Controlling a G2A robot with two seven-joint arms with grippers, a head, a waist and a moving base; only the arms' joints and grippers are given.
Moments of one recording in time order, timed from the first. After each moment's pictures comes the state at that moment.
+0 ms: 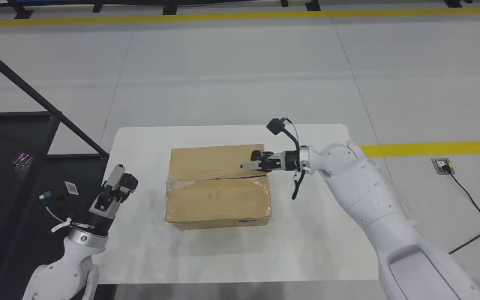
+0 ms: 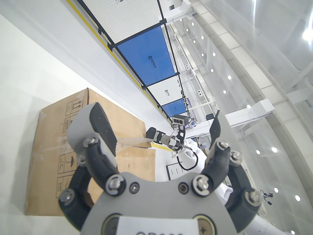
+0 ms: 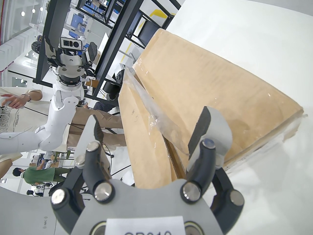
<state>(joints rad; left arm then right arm) 1.41 -1.11 -1.73 -1.80 -0.16 -0.28 -0.30 -0.18 -1.43 0.82 -0.48 0.04 -0.81 1.01</state>
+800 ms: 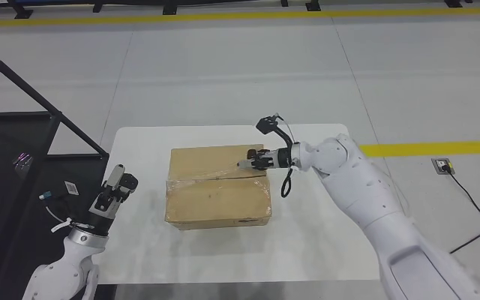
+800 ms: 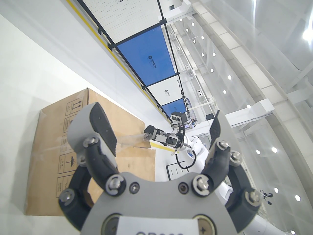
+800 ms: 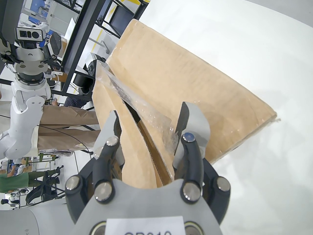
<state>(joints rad) 1.41 -1.11 -1.73 -1.80 -0.16 -0.28 -0.30 -0.19 -1.42 0.79 -0.60 -0.17 -0.66 0.90</state>
